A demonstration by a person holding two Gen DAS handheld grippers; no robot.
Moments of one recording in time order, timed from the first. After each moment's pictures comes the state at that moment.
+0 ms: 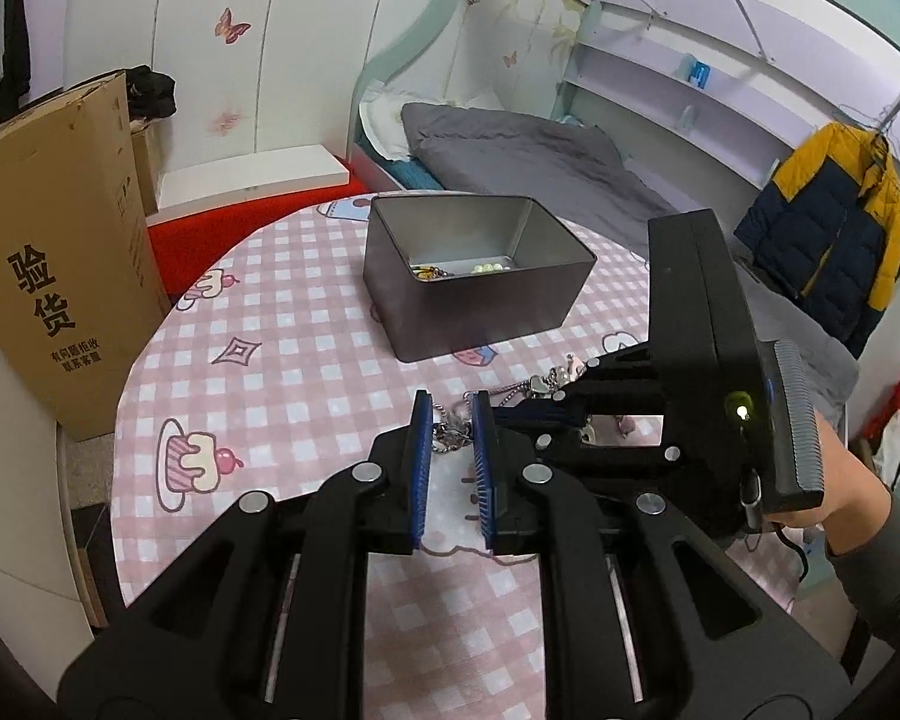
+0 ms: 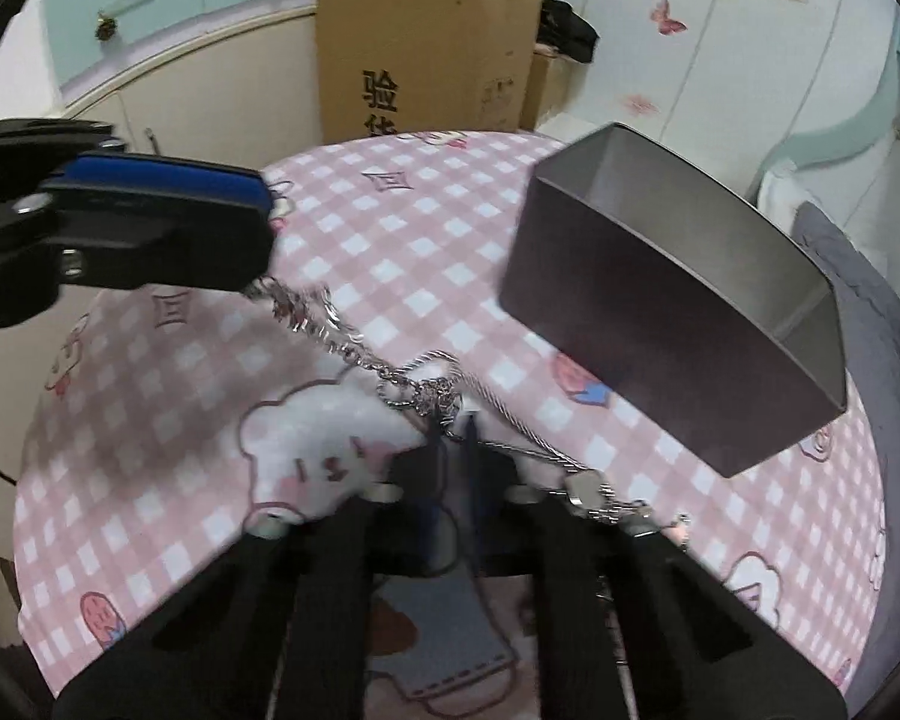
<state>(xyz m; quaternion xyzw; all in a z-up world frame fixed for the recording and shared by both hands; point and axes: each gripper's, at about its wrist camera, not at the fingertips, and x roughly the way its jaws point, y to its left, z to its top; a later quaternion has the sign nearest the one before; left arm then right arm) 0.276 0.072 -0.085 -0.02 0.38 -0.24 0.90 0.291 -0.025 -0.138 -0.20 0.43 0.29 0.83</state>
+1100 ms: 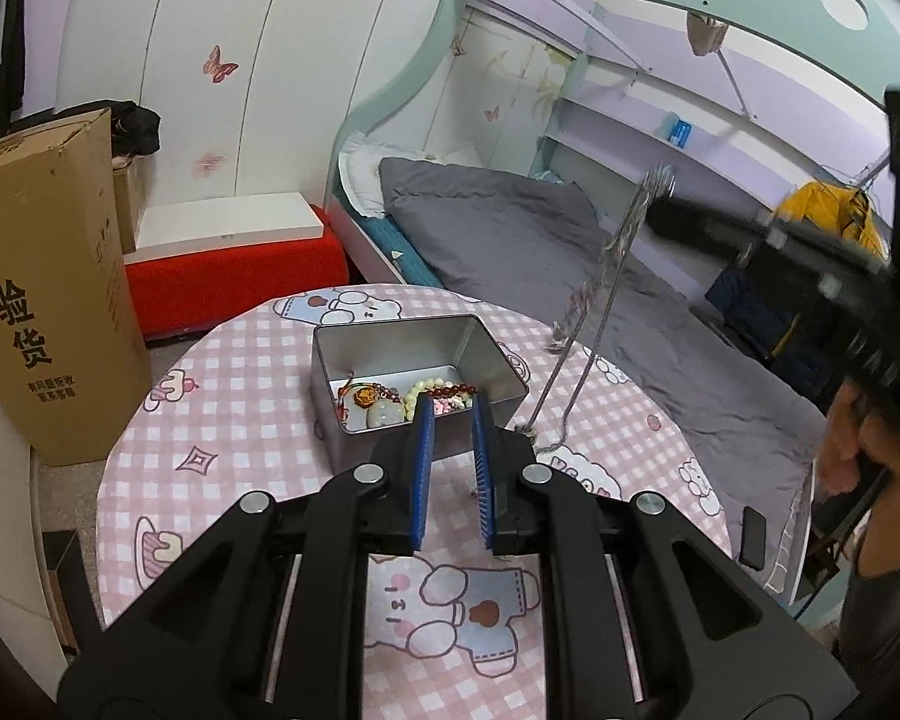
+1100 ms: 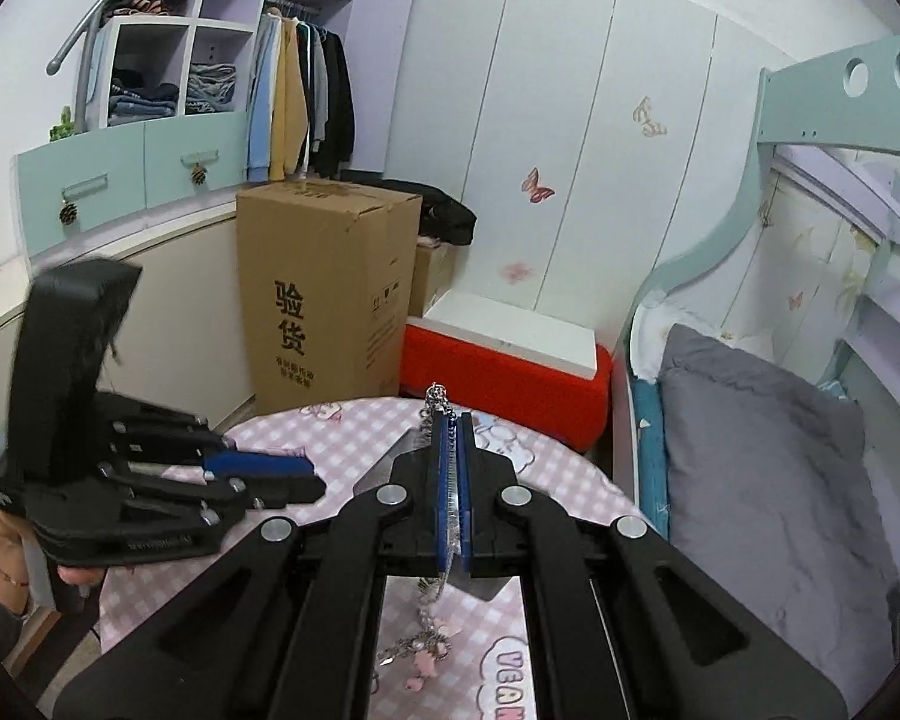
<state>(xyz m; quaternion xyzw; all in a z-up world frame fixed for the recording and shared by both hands) 0.300 0.046 -0.027 -0.06 0.33 -0.26 0.90 0.263 -0.085 0.042 -0.14 0.24 0.21 0.94</state>
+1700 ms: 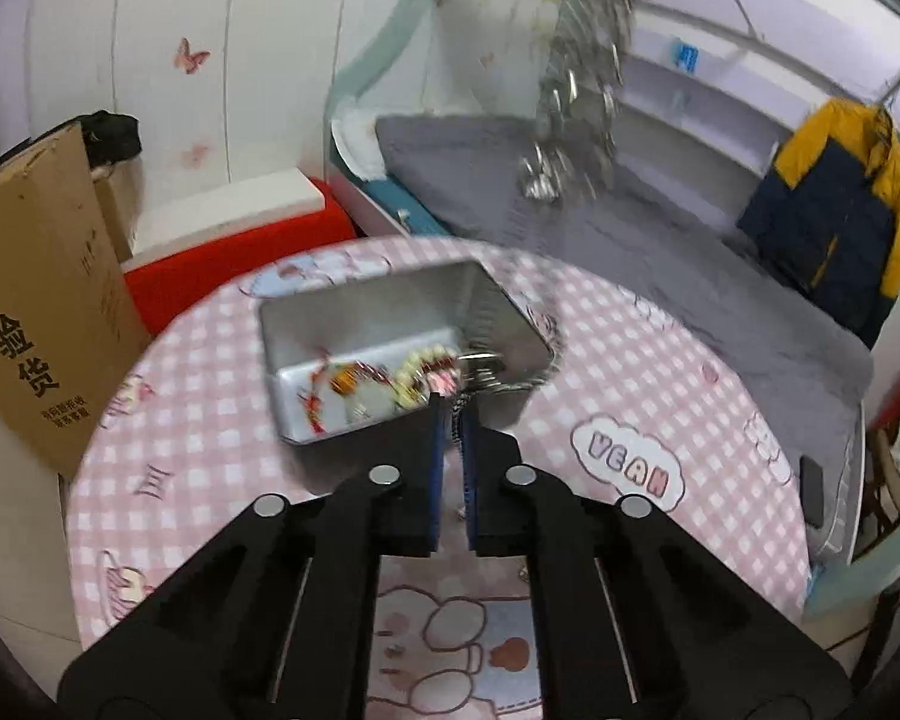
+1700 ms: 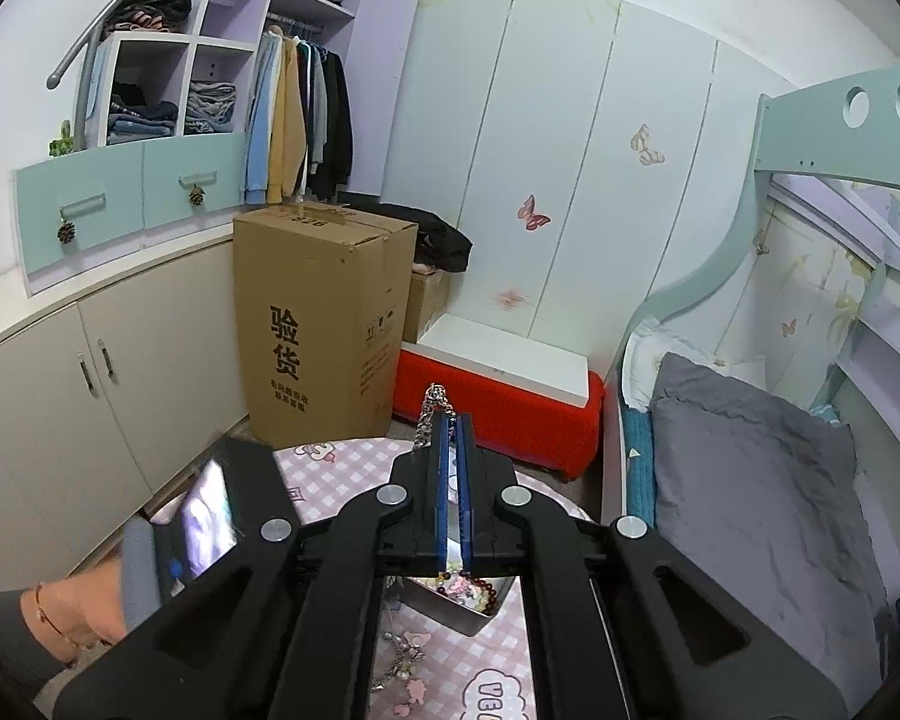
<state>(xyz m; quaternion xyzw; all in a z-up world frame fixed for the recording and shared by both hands) 0.327 -0.005 -0.061 0.01 0.36 -0.25 0.90 0.265 -0.086 0.067 -0.15 0.22 0.21 0.94</state>
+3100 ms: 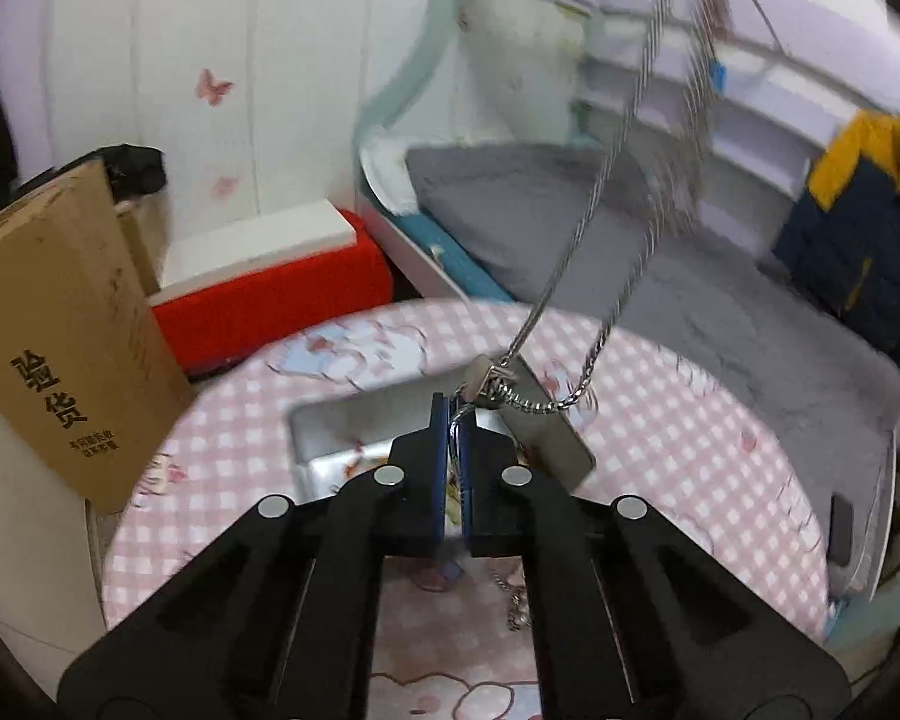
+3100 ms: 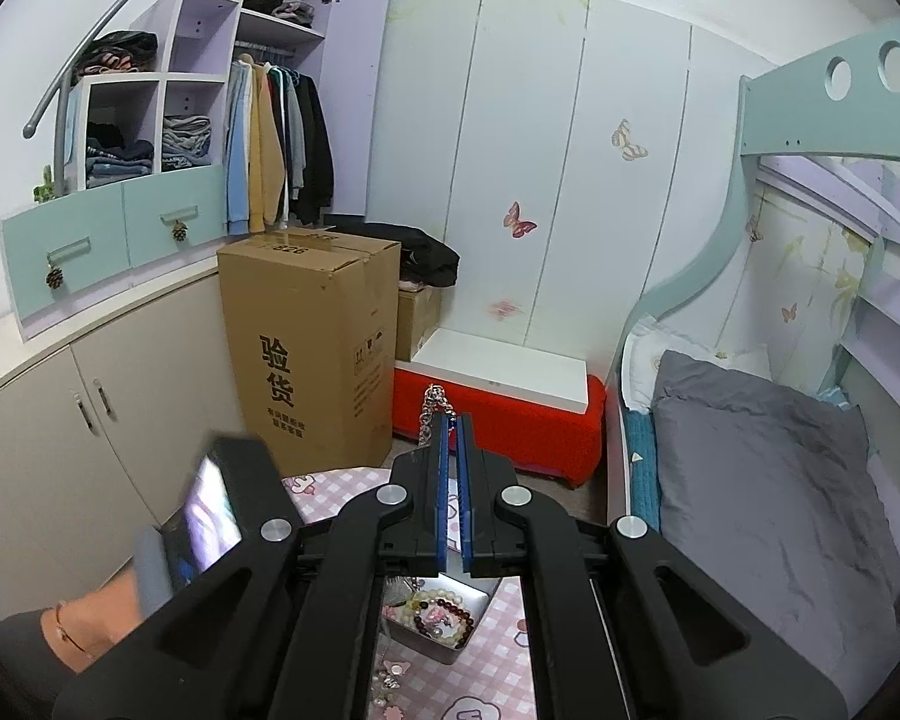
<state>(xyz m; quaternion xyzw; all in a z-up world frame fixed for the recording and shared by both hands) 0.367 -0.018 -0.037 0.02 0.33 -0.20 0.92 0.293 -0.111 0.086 -0.10 0.22 0.21 0.95</state>
